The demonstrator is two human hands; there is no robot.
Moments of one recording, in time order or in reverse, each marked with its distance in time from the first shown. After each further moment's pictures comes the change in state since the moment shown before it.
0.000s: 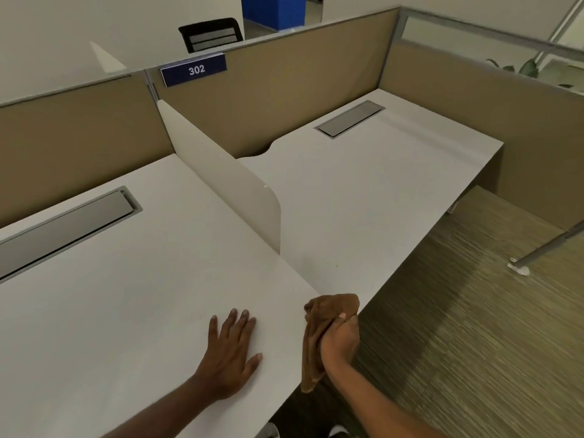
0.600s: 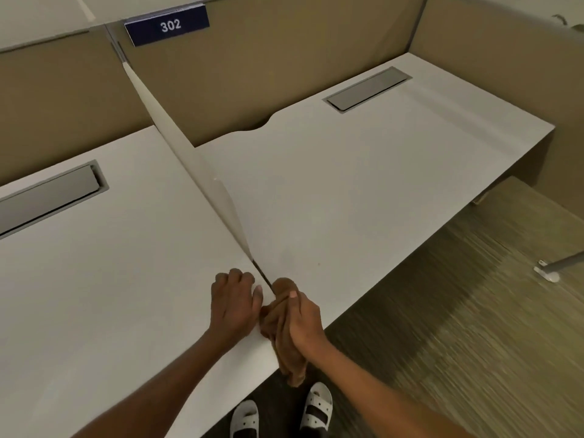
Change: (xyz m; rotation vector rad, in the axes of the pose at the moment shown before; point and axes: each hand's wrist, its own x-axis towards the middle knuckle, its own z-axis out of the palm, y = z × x) left_hand 0.140 0.090 -0.041 -0.198 0.257 -0.400; right_hand 0.081 -0.030 -0.016 0.058 -0.786 -0.179
